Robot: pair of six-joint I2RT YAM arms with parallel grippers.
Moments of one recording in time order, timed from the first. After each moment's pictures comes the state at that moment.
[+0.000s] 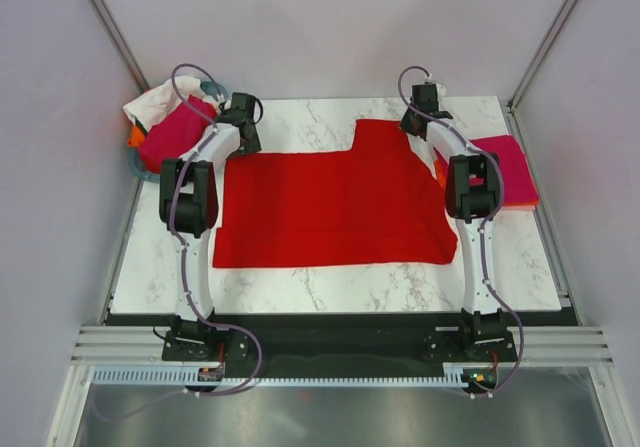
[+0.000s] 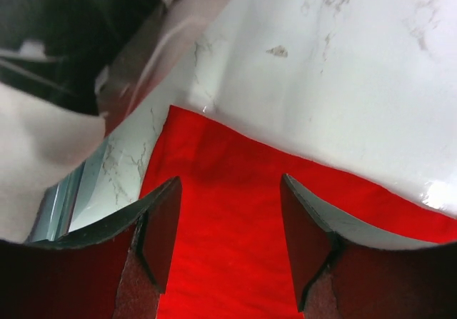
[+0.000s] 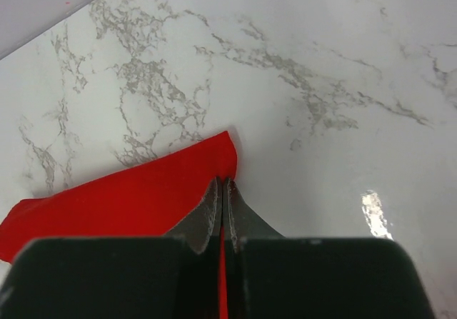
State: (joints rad) left arm -0.15 2.26 1.83 -0.55 -0.37 -0.35; right arm 0.12 2.58 2.19 -0.31 0.14 0.52
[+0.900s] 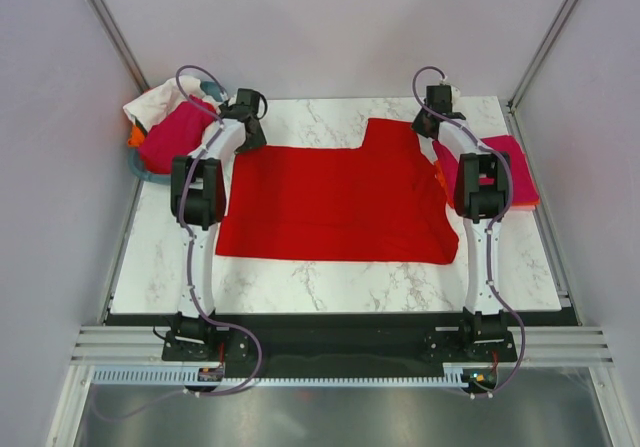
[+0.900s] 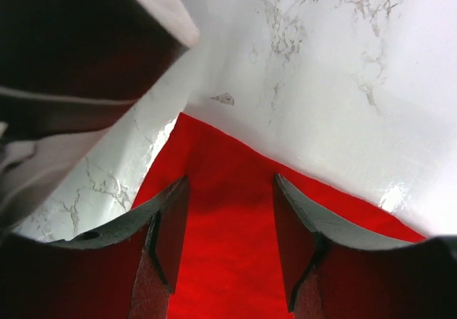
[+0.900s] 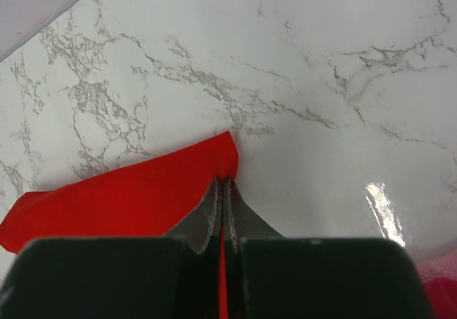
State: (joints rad) left arm -0.15 2.42 2.04 -0.59 -0.31 -0.44; right arm 0.06 2.53 2.11 -0.30 0.12 0.54
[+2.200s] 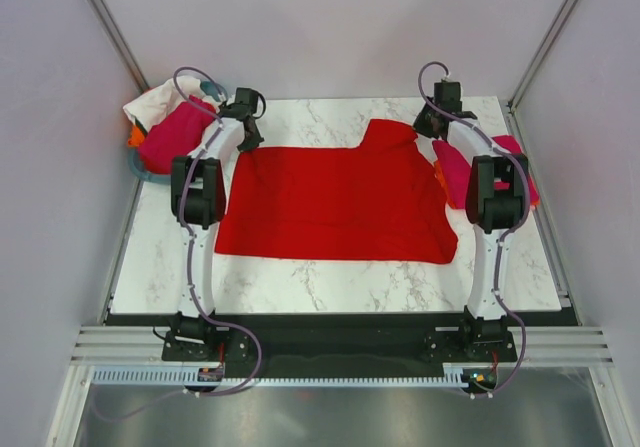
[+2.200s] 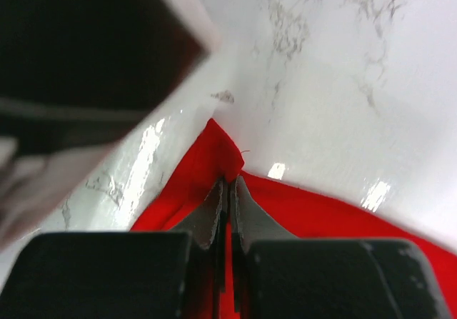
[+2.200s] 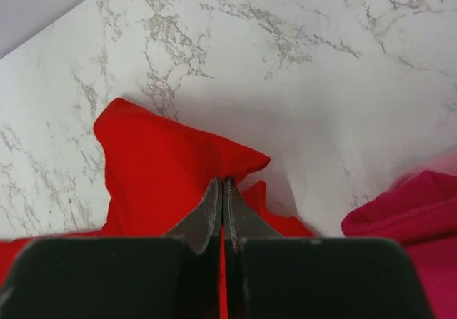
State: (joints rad) left arm -0.15 2.45 2.11 -0.64 -0.29 -0.49; right arm 0.06 2.30 1.88 -0.29 -0.03 0.53
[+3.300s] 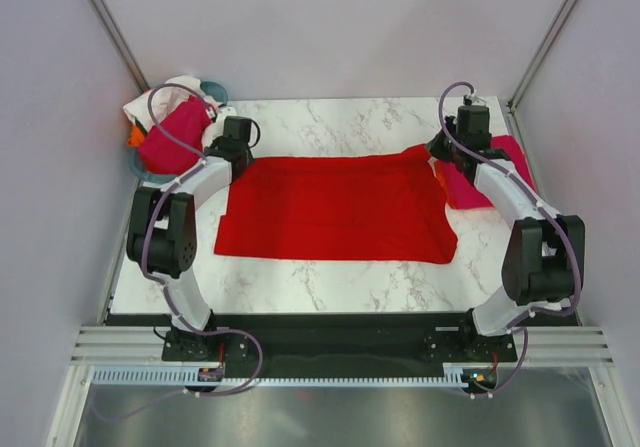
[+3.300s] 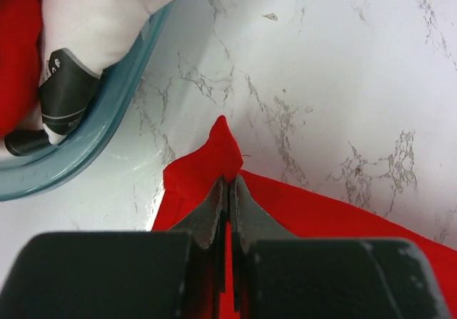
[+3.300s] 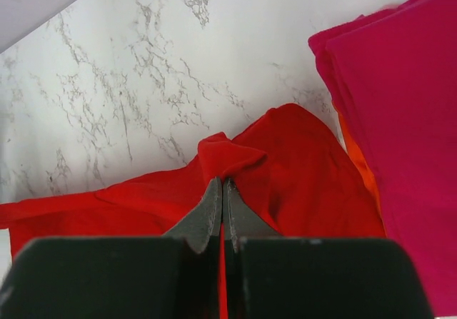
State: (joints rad) left arm -0.21 1.83 1.27 -0.17 -0.42 -0.41; right arm 0.07 1.62 1.21 -0.17 -0.05 0.53
